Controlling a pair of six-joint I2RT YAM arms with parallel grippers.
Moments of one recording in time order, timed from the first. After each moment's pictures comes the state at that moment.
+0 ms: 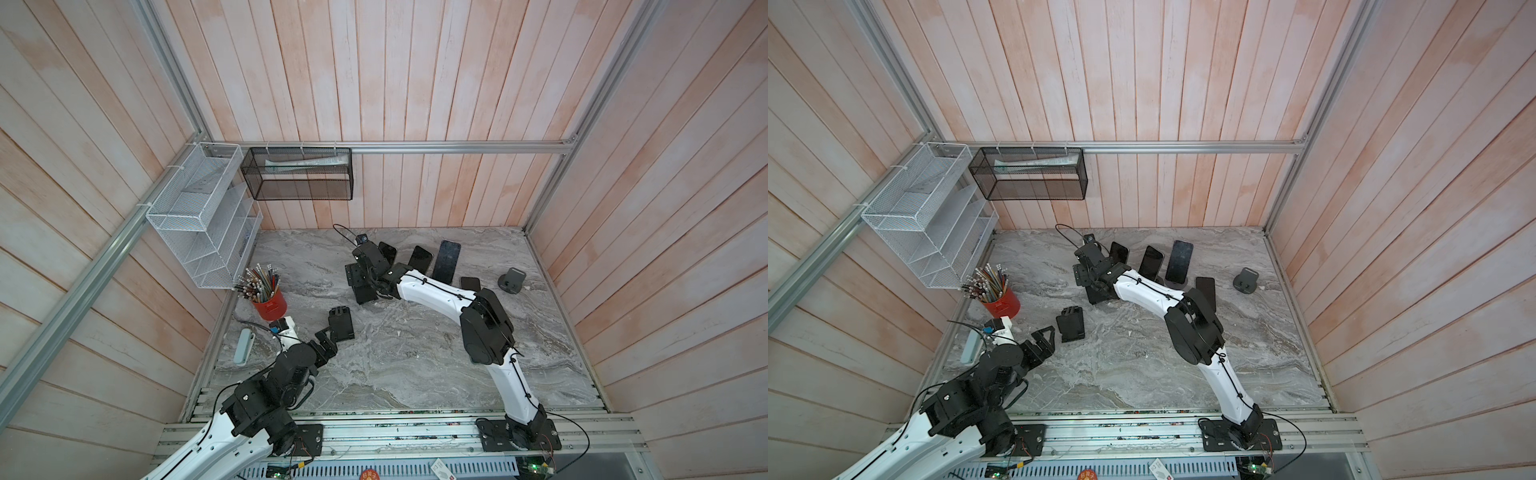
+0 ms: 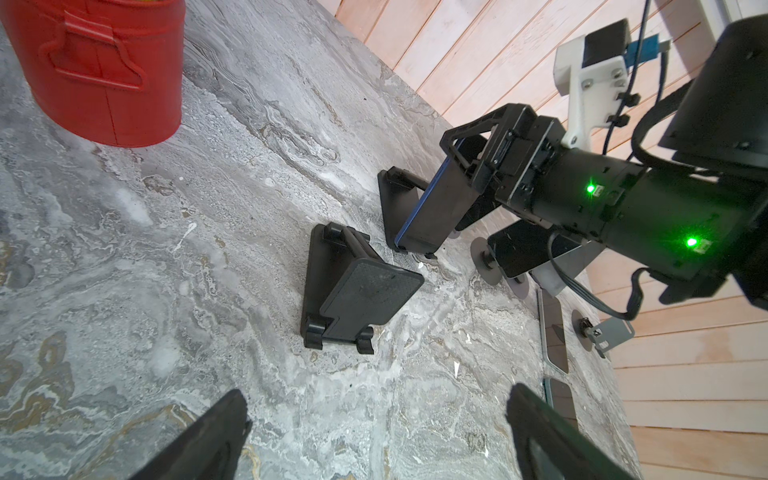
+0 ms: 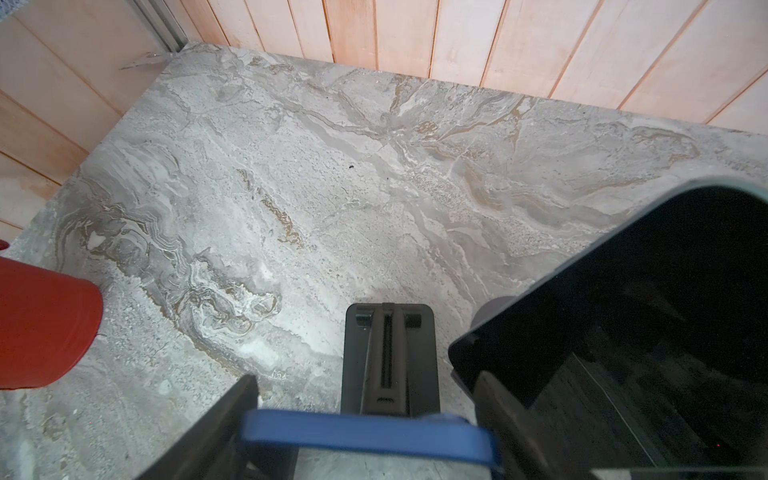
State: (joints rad) left arm -0.80 0.44 0.48 -0.63 -0.52 -1.02; right arm 0.87 2.25 1.90 -0.33 0.26 0.37
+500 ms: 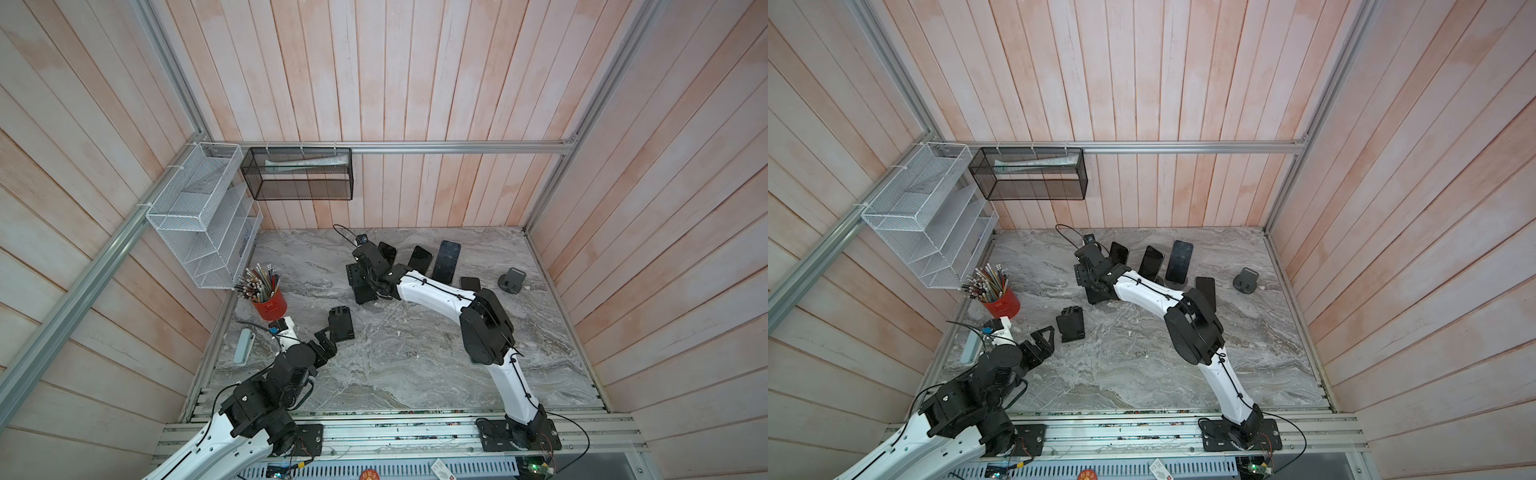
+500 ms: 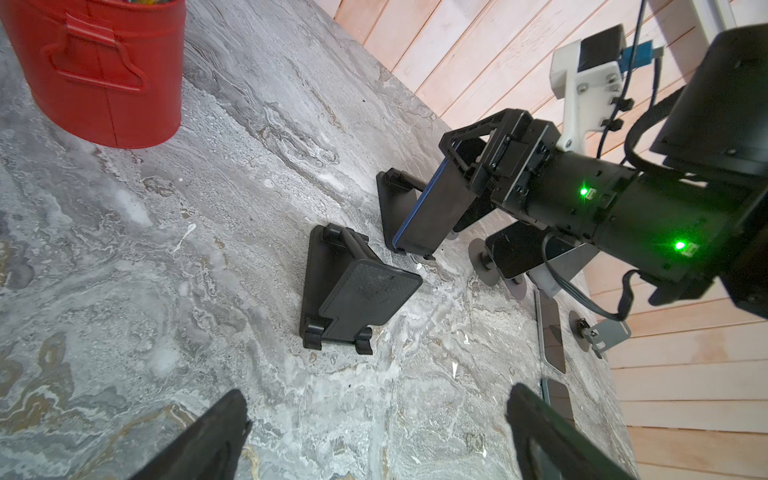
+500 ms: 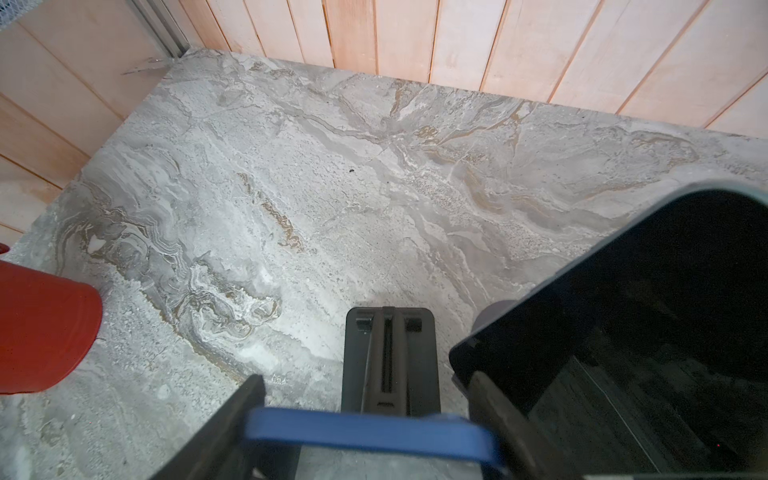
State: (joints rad) left arm -0.80 0.43 0.48 -0.63 -0.52 -1.02; right arm 0.87 2.24 1.88 -0.29 0.27 0.37
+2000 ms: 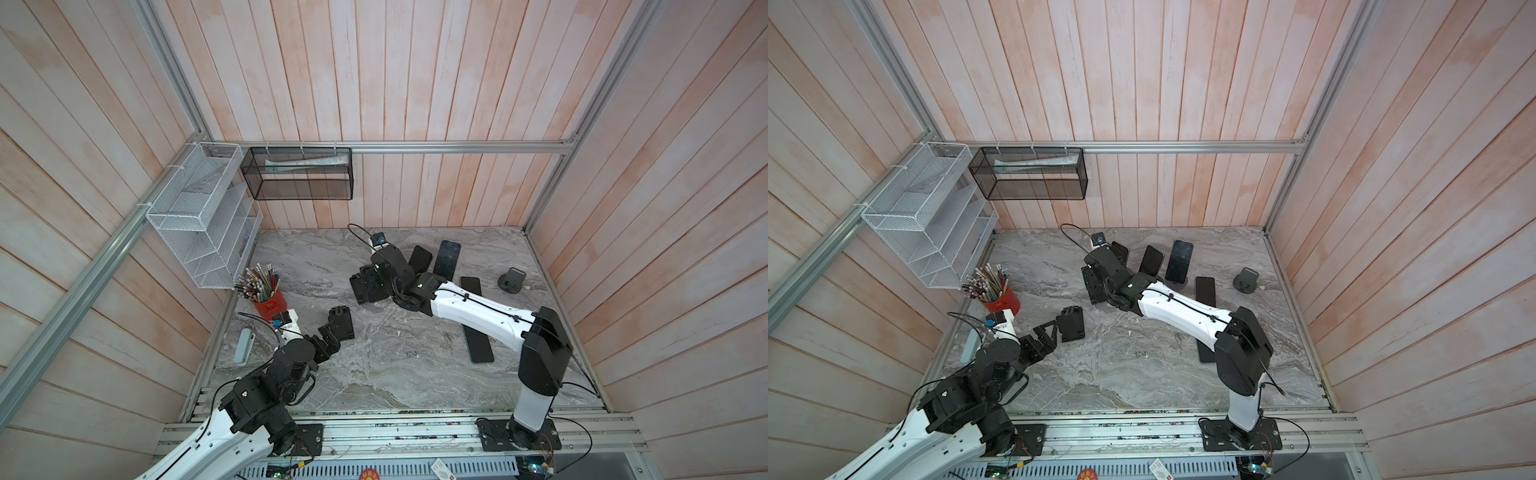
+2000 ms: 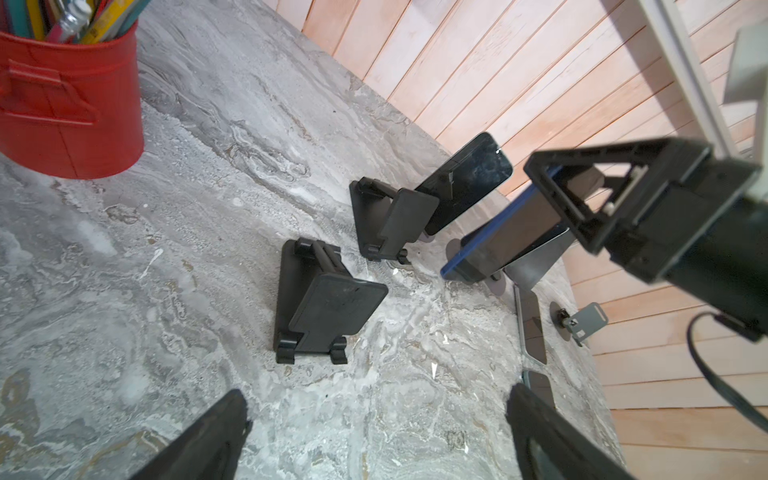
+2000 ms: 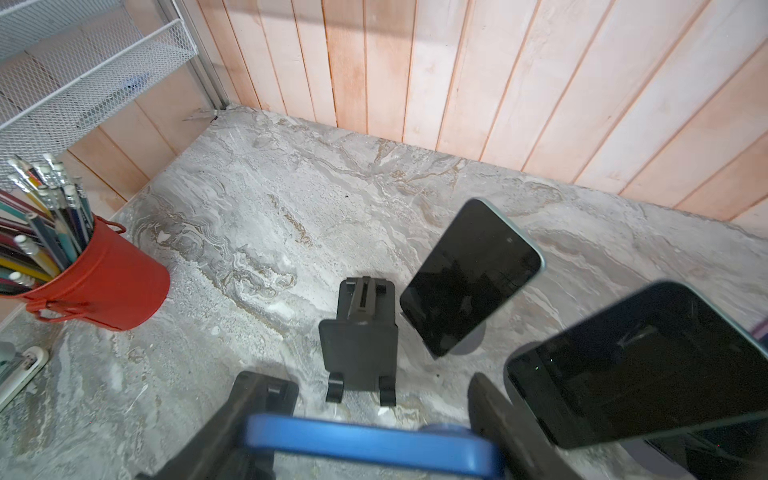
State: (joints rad) left arm -0.80 0.48 0.54 -0.58 -0.50 -0.94; right arm 0.94 1.78 1.51 -0.29 0.39 0.33
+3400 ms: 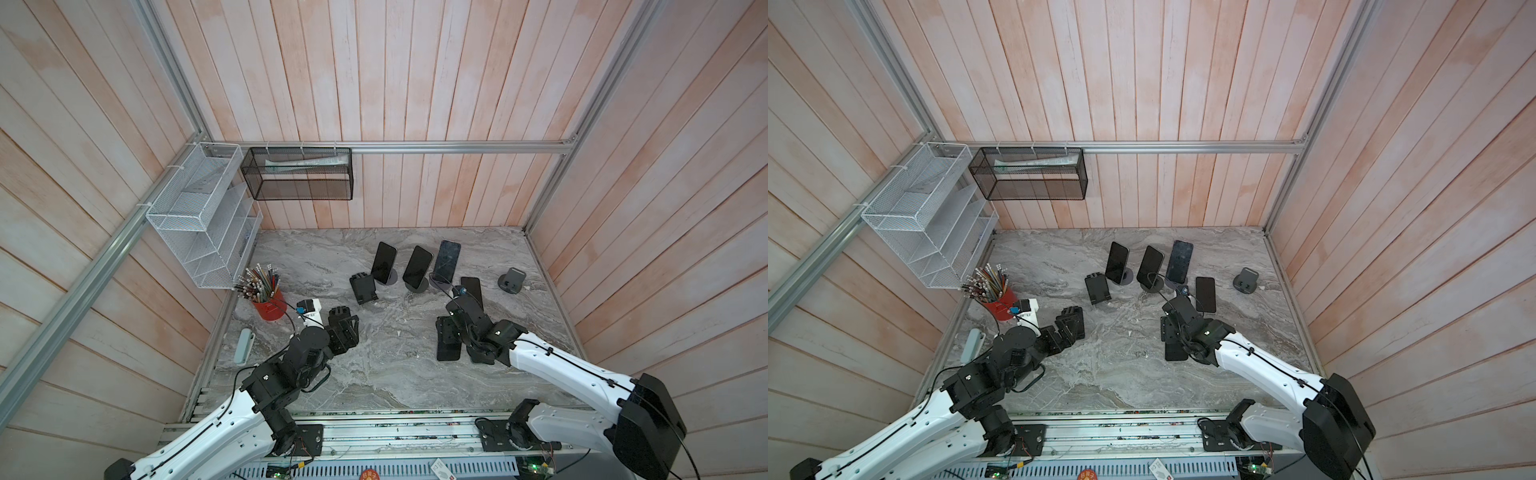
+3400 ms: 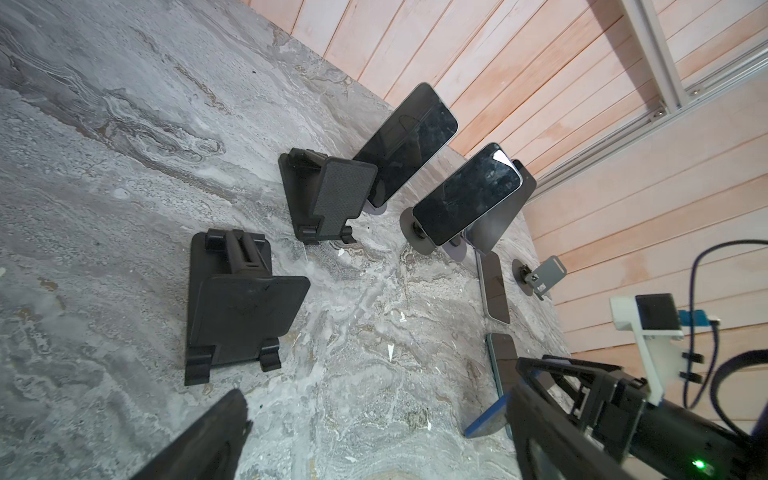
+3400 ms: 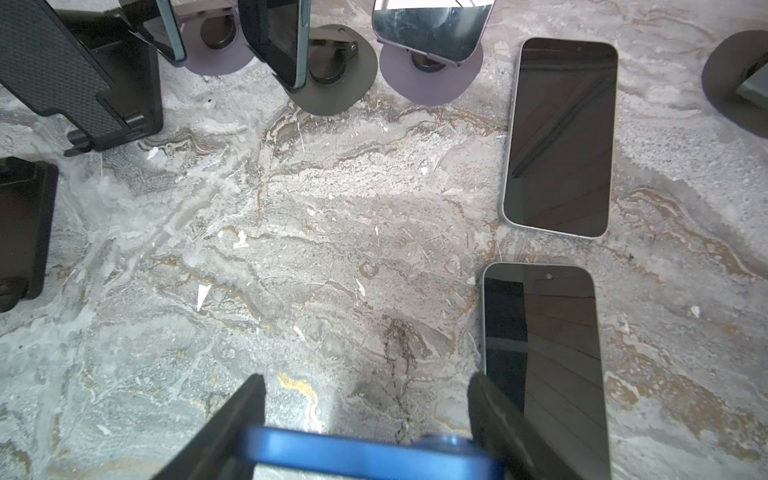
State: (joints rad) left arm -0.80 0.67 0.55 -0.35 -0.34 -0.88; right arm 0.72 1.18 0.73 -0.48 0.28 0.54
